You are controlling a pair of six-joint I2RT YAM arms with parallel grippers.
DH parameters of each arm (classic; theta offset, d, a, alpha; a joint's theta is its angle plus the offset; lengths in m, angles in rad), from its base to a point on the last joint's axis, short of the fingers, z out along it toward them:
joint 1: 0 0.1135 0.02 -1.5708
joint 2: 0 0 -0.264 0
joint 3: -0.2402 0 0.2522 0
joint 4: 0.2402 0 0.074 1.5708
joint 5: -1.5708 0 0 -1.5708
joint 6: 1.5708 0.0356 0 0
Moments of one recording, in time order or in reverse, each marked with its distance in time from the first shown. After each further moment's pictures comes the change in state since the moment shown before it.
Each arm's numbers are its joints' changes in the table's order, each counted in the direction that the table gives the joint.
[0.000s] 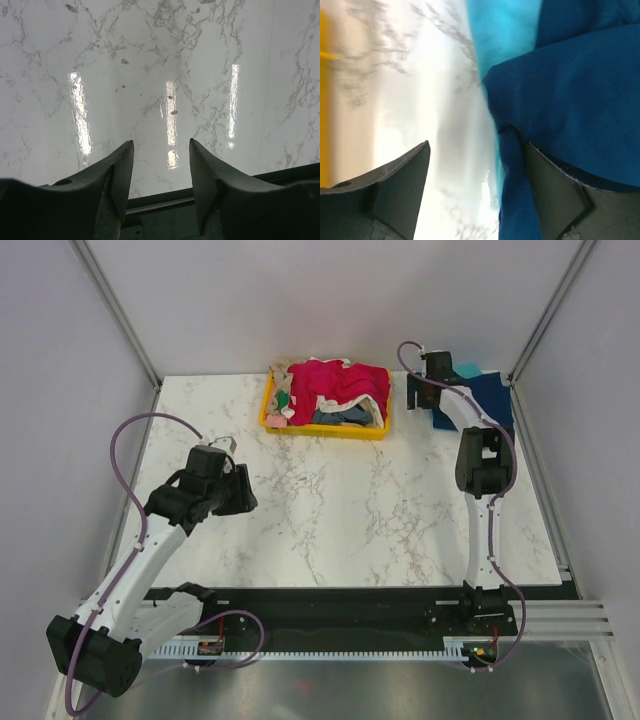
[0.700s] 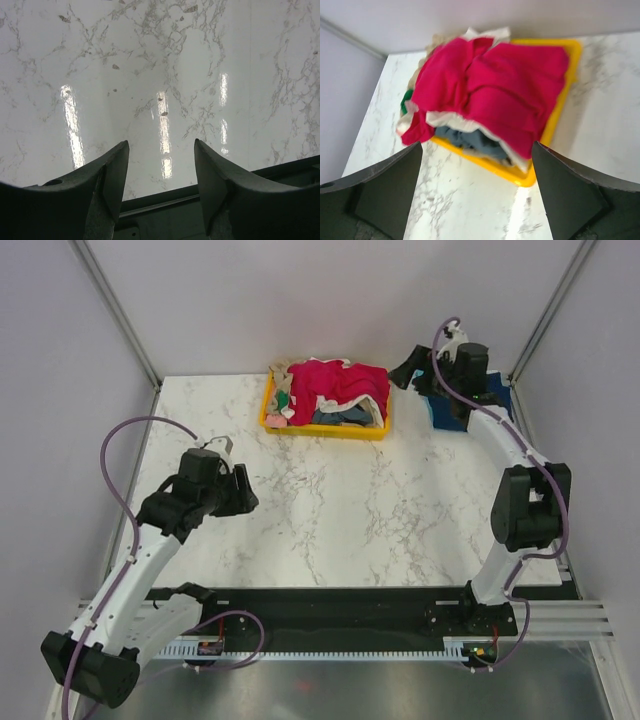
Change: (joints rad) left arm 0.000 -0.057 0.000 -0.001 -0.016 0.000; right arm -0.026 -0.668 0.622 -0.451 0.618 0.446
